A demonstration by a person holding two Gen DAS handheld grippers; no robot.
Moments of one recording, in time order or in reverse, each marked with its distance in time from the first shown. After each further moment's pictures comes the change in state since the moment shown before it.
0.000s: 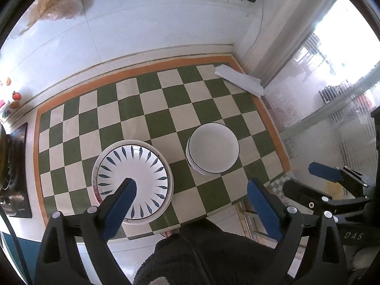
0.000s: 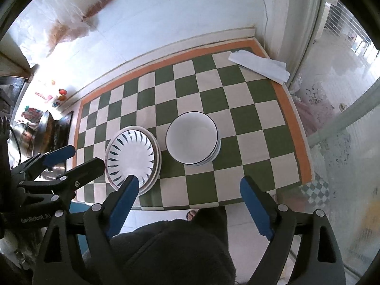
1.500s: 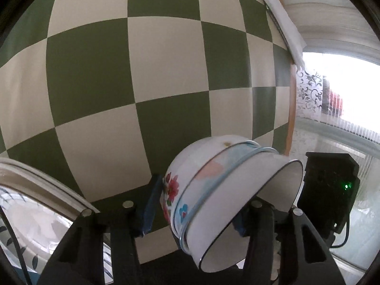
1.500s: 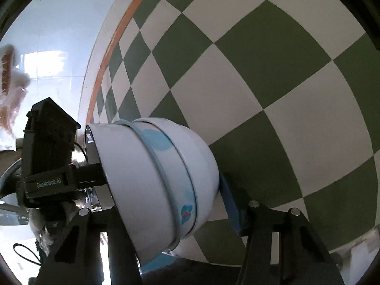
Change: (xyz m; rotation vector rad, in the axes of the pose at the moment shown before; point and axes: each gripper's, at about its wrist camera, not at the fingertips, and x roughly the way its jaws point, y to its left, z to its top) left arm 0.282 0.040 0.055 -0.231 0.563 -0.387; right arm 0.296 -0.111 0.031 0.436 0.227 0.417
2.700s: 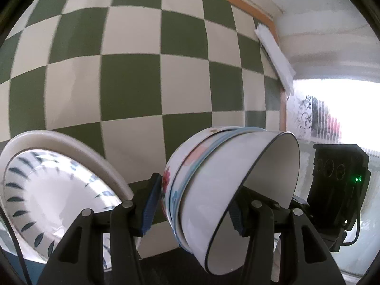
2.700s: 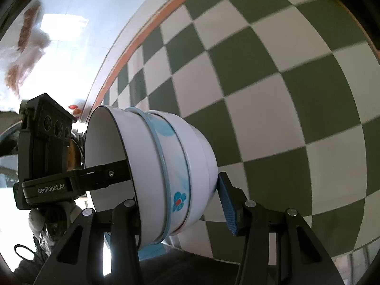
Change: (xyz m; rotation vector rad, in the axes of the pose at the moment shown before) left arm -0.060 0.004 -0.034 -0.064 -0.195 0.013; right arm -0.002 0.082 0.024 -0.239 0.068 -0.029
